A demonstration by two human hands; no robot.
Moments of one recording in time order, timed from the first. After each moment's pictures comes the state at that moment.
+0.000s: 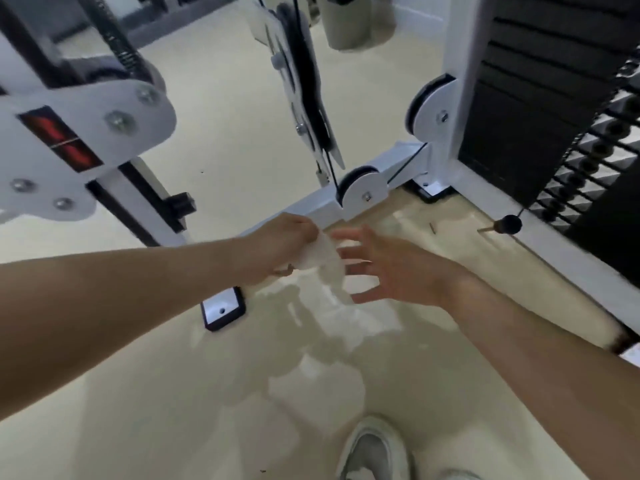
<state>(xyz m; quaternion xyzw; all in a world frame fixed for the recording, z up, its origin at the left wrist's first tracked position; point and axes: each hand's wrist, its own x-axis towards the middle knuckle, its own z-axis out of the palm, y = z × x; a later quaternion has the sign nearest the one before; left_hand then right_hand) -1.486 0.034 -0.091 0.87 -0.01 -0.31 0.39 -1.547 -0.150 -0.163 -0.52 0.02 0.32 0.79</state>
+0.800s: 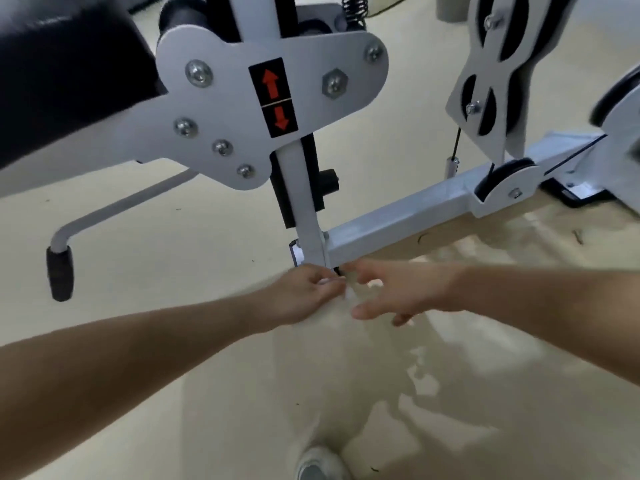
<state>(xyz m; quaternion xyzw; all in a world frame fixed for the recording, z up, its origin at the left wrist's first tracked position) -1.497 0.249 -0.112 0.88 -0.03 -0.32 0.34 -1.498 0.053 -0.114 -0.77 -0.09 0.44 0.45</state>
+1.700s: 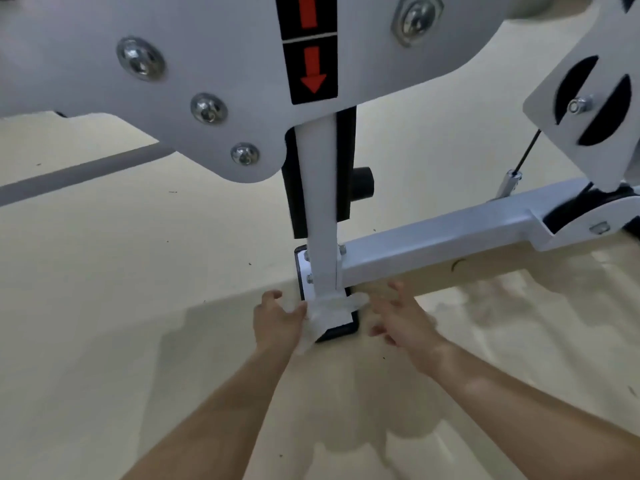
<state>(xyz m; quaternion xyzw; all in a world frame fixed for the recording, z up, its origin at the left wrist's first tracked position) -1.451 0.308 -0.300 0.87 0.34 -0.04 0.35 -1.453 0.104 -0.274 -0.69 0.17 0.25 0.65</state>
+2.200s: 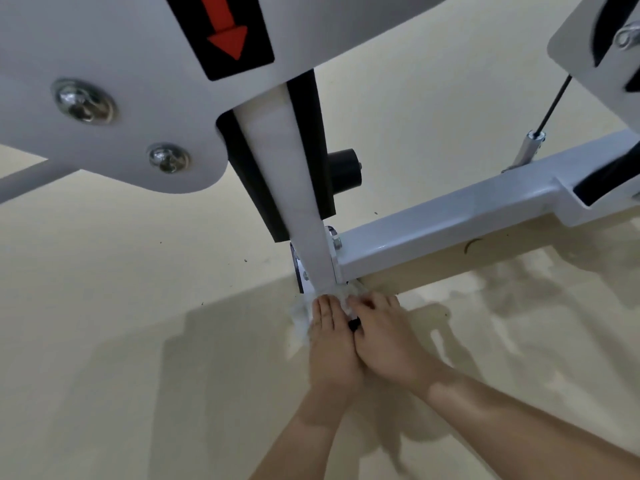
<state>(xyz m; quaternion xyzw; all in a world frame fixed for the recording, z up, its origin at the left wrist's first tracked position) -1.482 0.250 -0.362 0.98 0.03 -0.12 0.18 -1.457 0.137 -0.331 -0.92 -0.08 0.19 0.33</state>
